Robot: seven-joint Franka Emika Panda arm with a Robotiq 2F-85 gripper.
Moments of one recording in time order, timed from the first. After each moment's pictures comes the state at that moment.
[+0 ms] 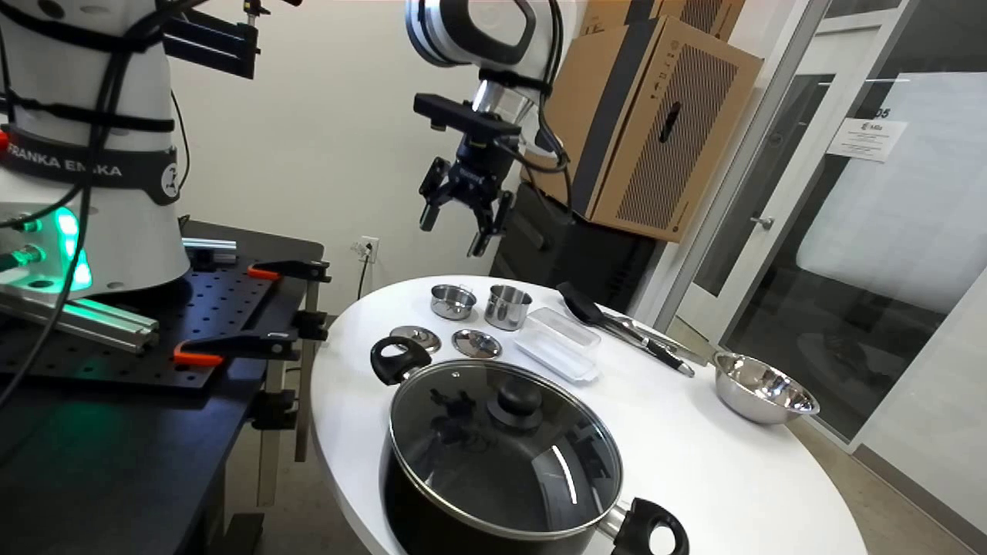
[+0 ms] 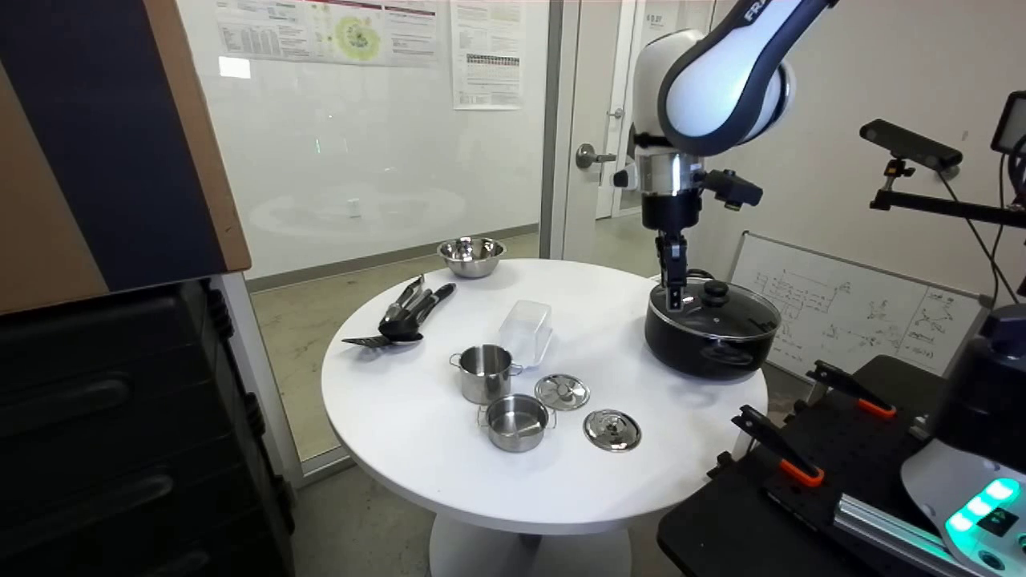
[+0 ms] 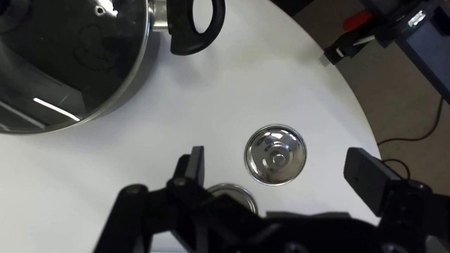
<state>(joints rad) 0.16 -0.03 -0.02 -2.63 -0.12 2.43 -0.54</state>
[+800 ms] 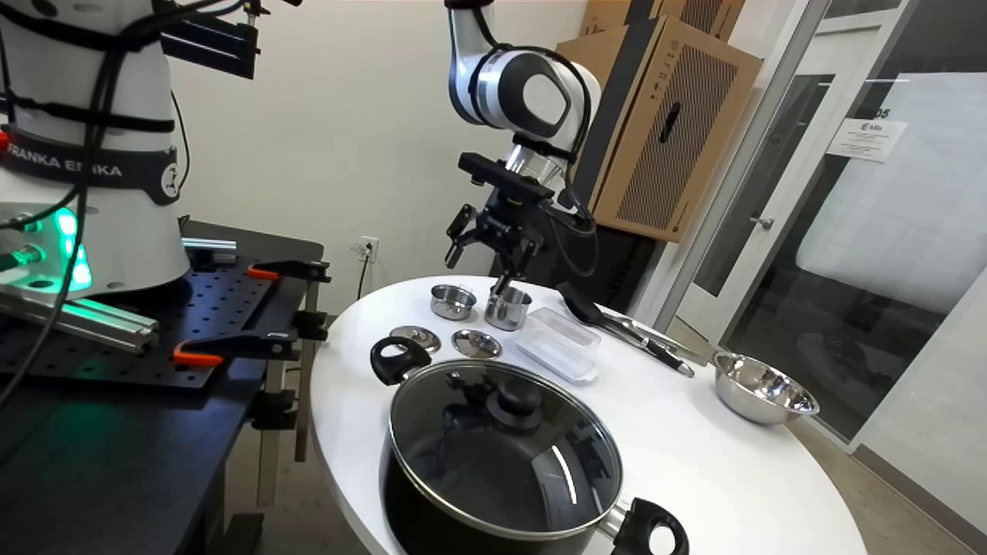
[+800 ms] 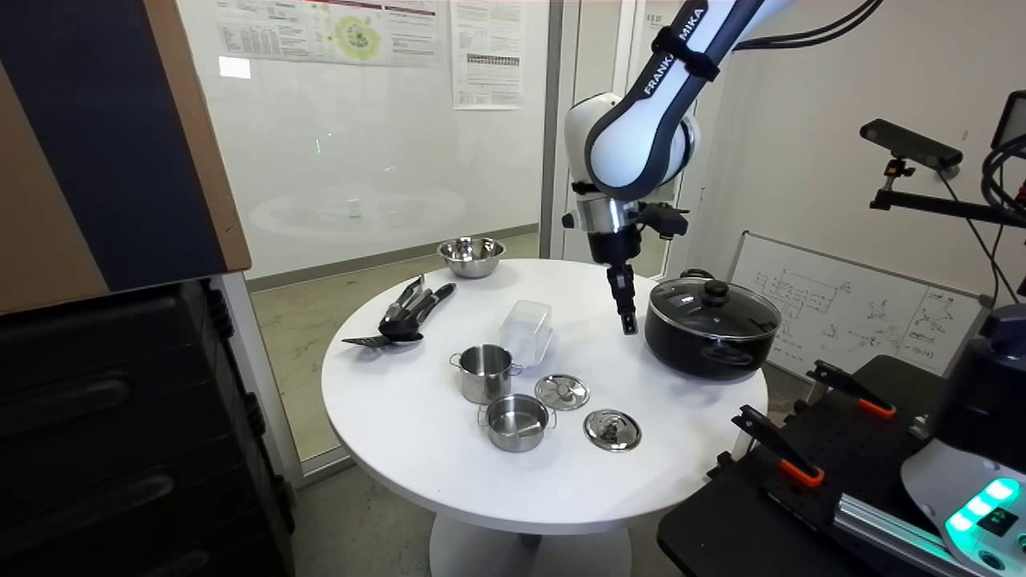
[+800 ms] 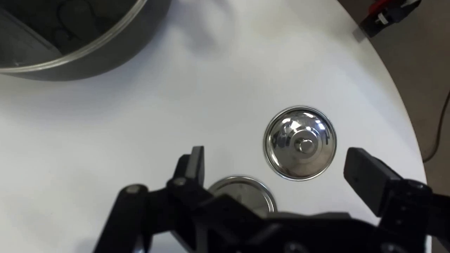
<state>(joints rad) 0.11 0.31 0.08 -2.34 -0.19 2.37 -0.49</state>
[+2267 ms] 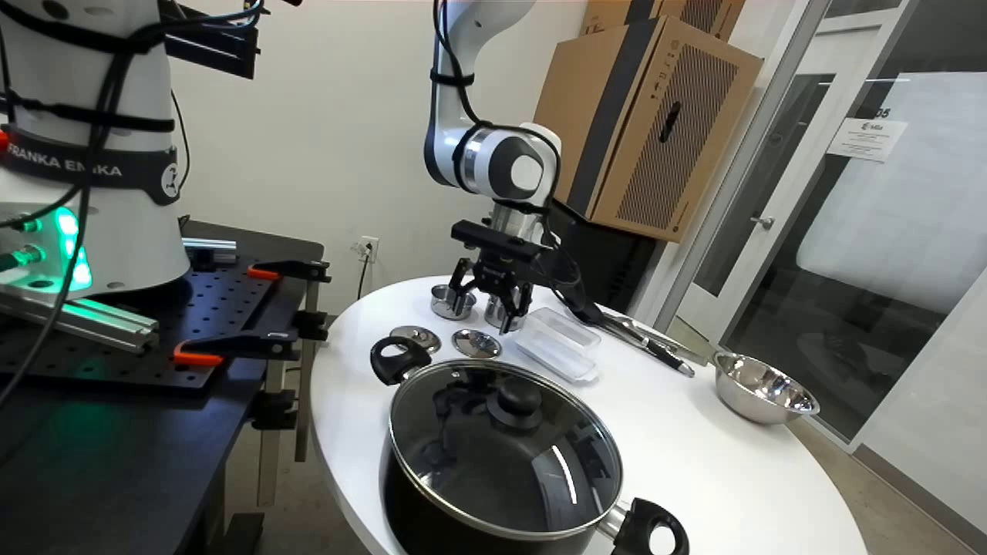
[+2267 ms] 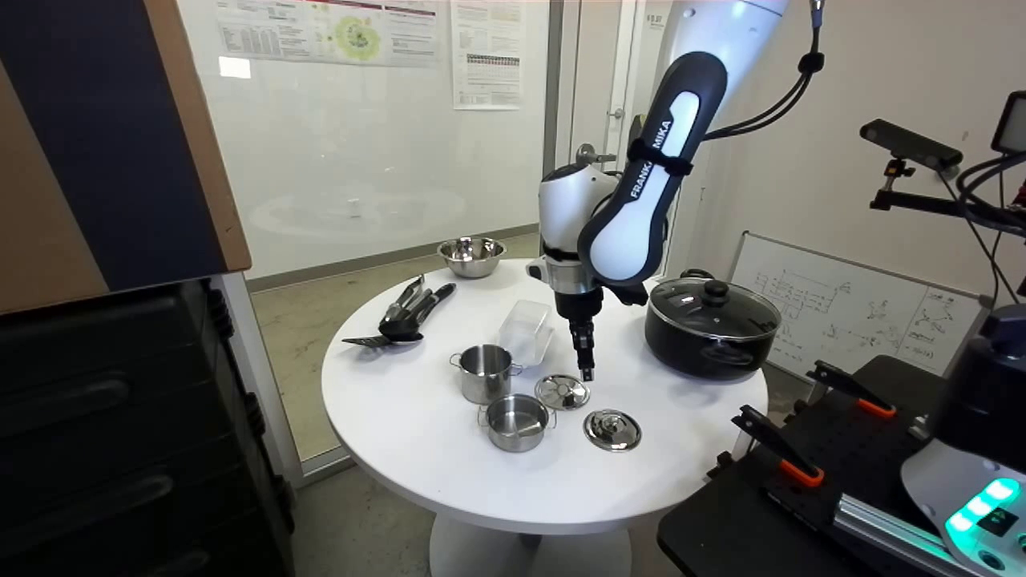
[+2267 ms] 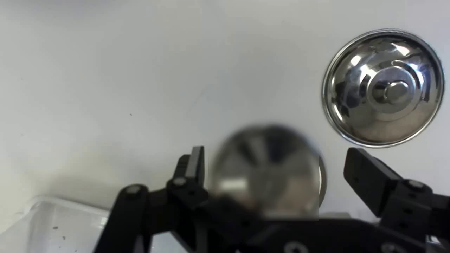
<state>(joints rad) 0.20 0.60 0.04 -2.24 -0.44 2.71 -0.30</state>
